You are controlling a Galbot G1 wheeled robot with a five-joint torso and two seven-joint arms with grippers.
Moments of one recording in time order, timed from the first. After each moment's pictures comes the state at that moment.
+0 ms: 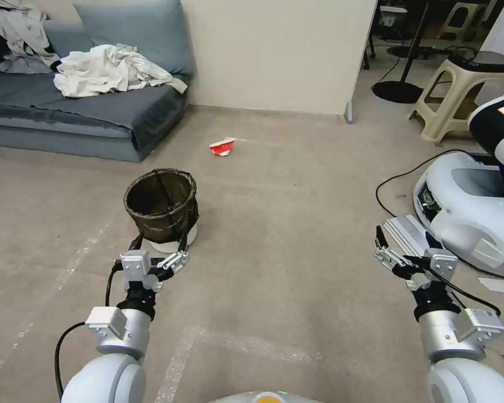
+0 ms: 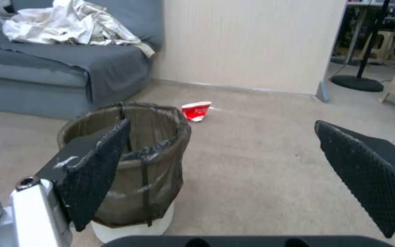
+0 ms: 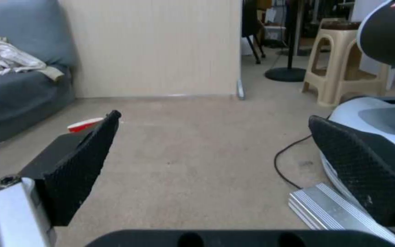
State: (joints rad) left arm 1.70 -1.53 -0.64 -2.25 -0.16 0.07 0.09; right arm -1.70 1.48 0.72 2.29 0.24 -0.07 0.01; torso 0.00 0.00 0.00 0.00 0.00
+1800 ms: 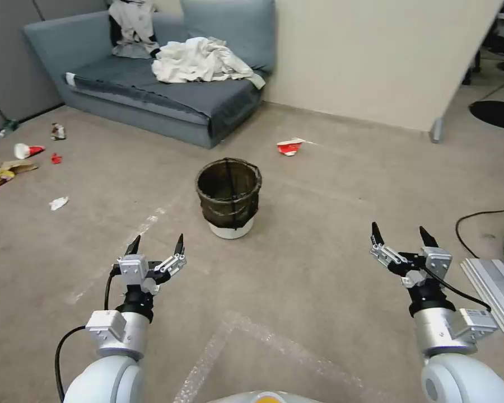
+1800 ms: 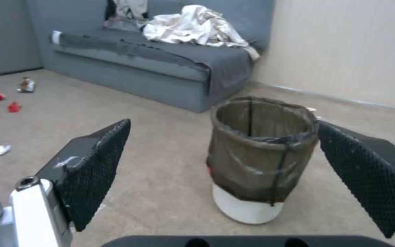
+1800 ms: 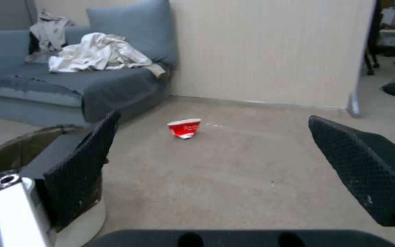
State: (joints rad) left arm 1.69 -1.54 -0.65 -2.24 -0.16 0.06 0.07; right arm -1.68 1.45 0.71 2.26 0.25 -0.03 0.00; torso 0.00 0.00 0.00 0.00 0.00
